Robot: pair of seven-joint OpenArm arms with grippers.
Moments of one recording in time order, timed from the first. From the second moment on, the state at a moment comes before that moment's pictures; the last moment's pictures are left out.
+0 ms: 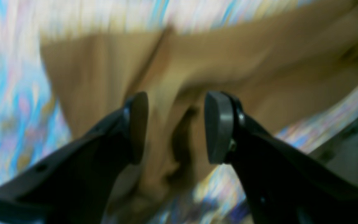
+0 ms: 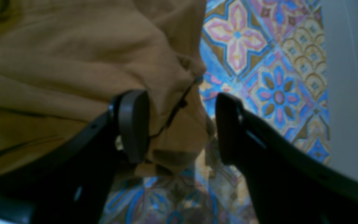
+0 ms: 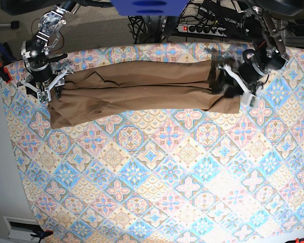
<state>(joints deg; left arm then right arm) 17.9 -7.9 -29.9 106.5 -46.7 -40.8 62.7 -16.3 1.4 37.8 101.1 -15.3 39.5 -24.5</state>
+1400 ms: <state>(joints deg) 14.4 -10.0 -28.4 84.2 -47.1 -40.7 58.5 -16.6 1.4 37.8 101.1 -15.3 39.5 -24.5</state>
